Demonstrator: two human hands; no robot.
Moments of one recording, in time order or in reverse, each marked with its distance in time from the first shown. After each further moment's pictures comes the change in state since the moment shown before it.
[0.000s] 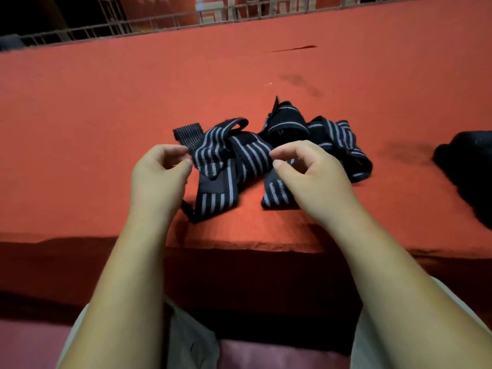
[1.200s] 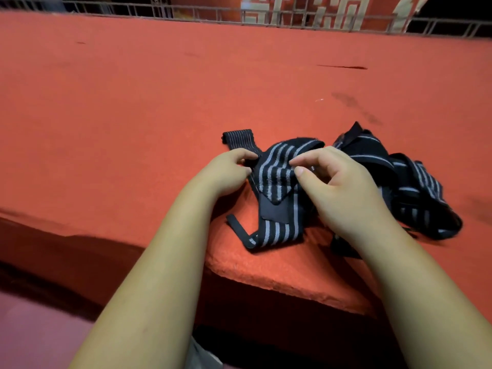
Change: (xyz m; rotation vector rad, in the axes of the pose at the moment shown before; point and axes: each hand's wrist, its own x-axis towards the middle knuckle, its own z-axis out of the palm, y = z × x) left_hand 0.126 -0.062 0.018 0.320 -0.506 -0.084; right_hand 0.058 -0.035 0.082 -0.151 -0.144 -0.125
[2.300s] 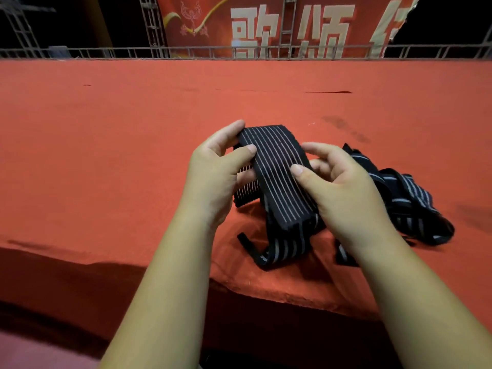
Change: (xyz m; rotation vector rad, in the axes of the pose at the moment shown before) left_hand -0.090 0.072 -0.042 -0.989 0.223 0.269; right_hand -0.004 -0.053 0.000 0.442 0.126 0.191
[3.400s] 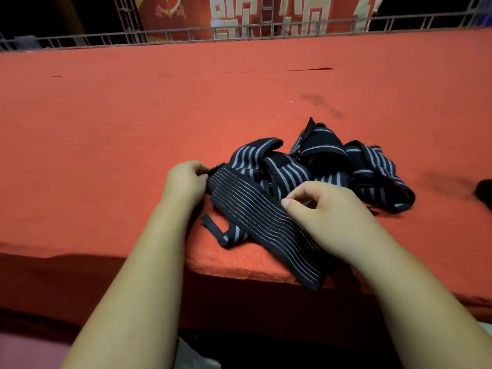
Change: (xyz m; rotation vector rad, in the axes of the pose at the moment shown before) left_hand 0.053 -0.105 -0.045 1.224 0.070 -0.111; right_hand -0.035 0.047 -0.066 -0.620 -0.152 0.171
